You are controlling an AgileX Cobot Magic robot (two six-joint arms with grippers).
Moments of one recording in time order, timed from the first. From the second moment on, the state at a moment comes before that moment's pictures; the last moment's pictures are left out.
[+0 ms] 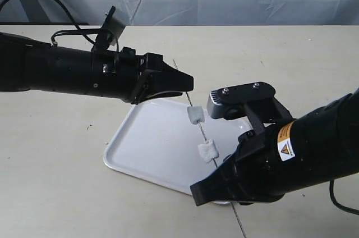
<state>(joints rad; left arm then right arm) -0.41 1.65 -0.82 -1.73 0.87 1.23 0.89 1.26 -0.68 0.24 0.62 0.27</state>
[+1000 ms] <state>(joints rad) -0.41 1.65 -0.83 -1.74 0.93 1.23 0.89 1.26 -0.67 0.24 0.61 0.27</state>
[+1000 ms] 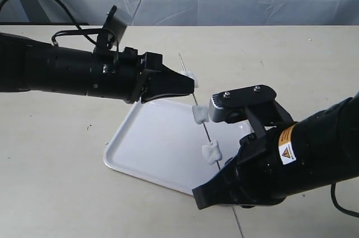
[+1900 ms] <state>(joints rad) -0.35 1.66 -0.96 -1.61 0.97 1.21 0.89 1.25 -0.48 0.38 0.37 0.17</state>
